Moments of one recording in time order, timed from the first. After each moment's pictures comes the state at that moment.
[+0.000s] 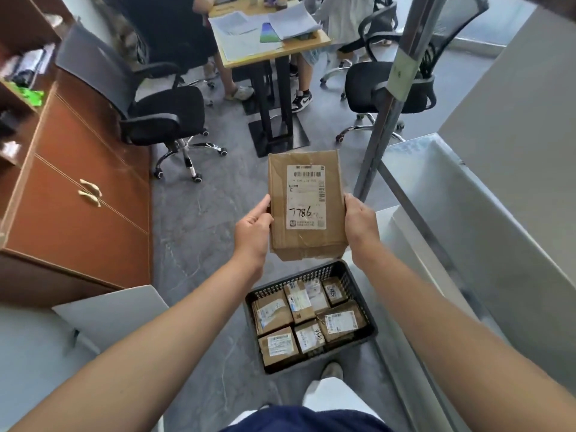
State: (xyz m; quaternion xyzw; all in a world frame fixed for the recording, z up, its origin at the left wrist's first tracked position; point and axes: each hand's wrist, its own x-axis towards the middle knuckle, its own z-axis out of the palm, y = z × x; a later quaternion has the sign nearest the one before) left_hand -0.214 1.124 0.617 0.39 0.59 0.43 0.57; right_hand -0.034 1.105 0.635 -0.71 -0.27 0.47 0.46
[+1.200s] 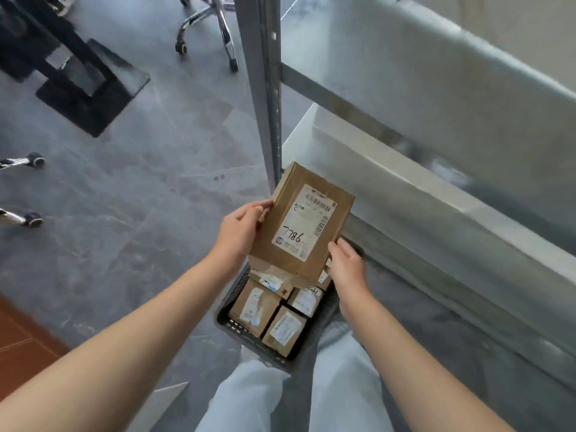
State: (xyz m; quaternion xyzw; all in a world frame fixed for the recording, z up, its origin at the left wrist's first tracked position) left_hand -0.111 1.261 0.435 0.56 0.49 0.02 0.67; right_hand -0.034 1.089 0.410 -0.76 0.14 0.43 0.47
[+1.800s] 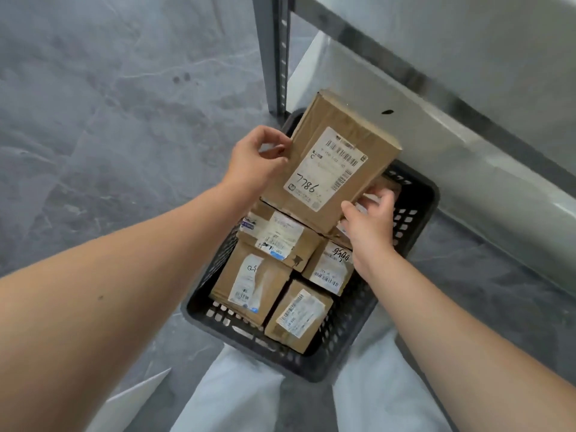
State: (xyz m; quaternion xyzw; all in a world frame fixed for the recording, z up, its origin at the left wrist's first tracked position) left_hand -0.101 1.275 0.087 0.60 0.46 -0.03 0.65; right_hand -0.053 1.087 0.086 -0.75 0.23 0.36 0.50
